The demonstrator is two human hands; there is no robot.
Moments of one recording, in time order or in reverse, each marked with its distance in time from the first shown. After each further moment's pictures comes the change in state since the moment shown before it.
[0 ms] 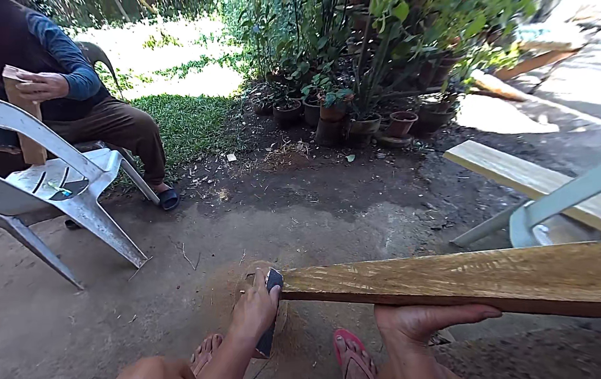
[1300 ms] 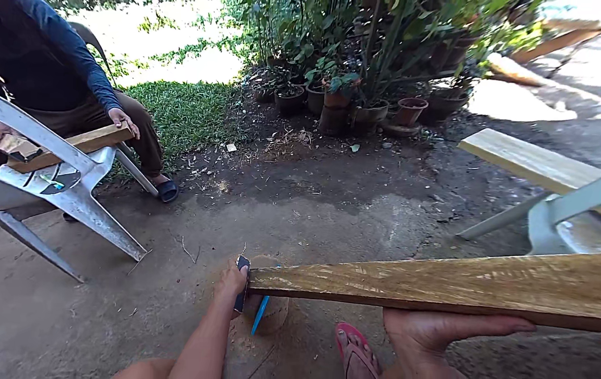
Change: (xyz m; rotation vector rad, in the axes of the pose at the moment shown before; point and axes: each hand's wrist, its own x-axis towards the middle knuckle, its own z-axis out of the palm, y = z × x) left_hand 0.132 -0.075 0.018 -0.031 0.054 -0.191; right_hand 0.001 0.001 0.000 0.019 0.059 -0.004
